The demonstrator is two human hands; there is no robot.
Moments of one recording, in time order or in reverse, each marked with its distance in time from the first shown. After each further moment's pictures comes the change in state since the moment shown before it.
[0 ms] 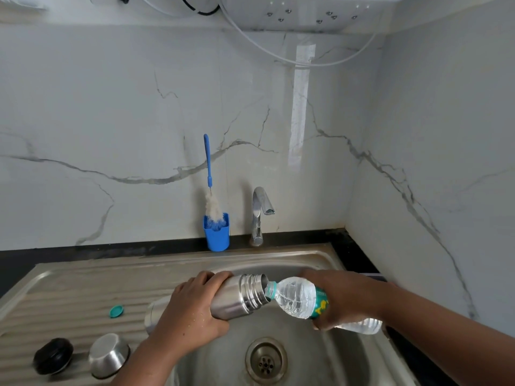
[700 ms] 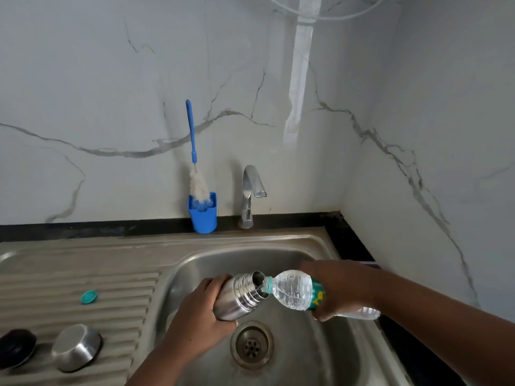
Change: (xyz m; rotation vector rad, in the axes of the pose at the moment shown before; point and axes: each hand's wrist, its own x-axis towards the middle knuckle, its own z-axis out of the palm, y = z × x) left_hand 0.013 -0.008 0.086 -0.351 0.041 -0.094; right_hand 0.021 0.025 0.006 -0.107 -0.111 0.047
